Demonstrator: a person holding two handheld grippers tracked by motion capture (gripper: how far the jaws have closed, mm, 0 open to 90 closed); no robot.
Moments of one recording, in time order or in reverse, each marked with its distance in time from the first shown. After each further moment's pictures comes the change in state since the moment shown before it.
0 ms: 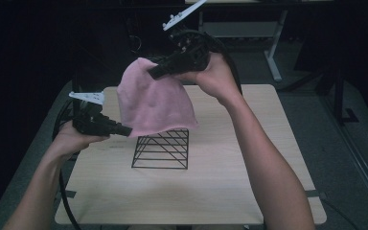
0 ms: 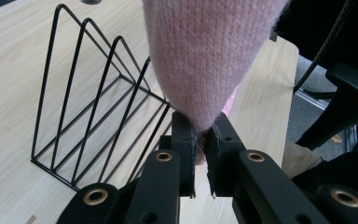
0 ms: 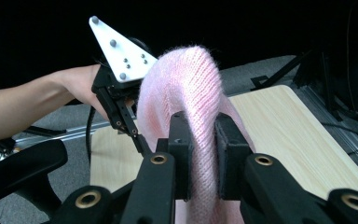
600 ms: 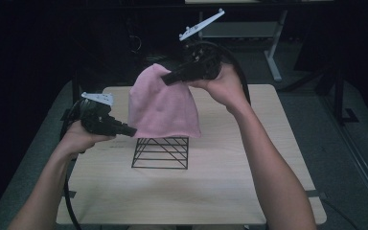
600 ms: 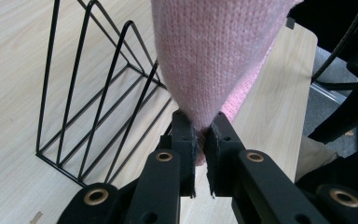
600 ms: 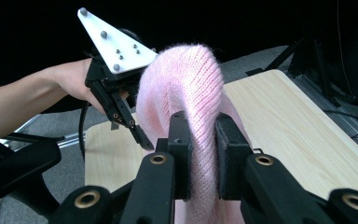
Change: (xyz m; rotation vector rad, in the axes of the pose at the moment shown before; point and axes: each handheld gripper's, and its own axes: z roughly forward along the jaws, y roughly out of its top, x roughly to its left) left arm 0.006 0.002 0.019 0.057 0.030 -0.020; right arm -0.016 -0.035 -0.003 -0.011 -0.018 0.076
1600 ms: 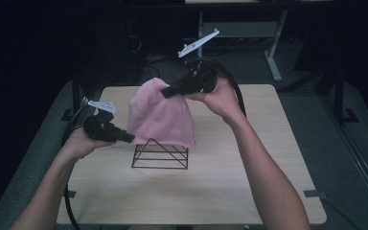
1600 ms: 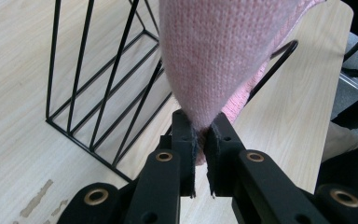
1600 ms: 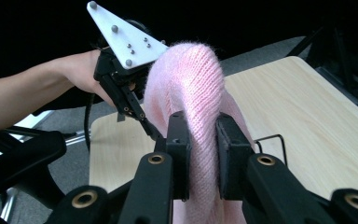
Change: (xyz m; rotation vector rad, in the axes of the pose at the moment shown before) left arm 0.010 -0.023 0.013 0.072 0.054 -0.031; right arm -0.008 -0.029 0.028 0.007 0.061 0.027
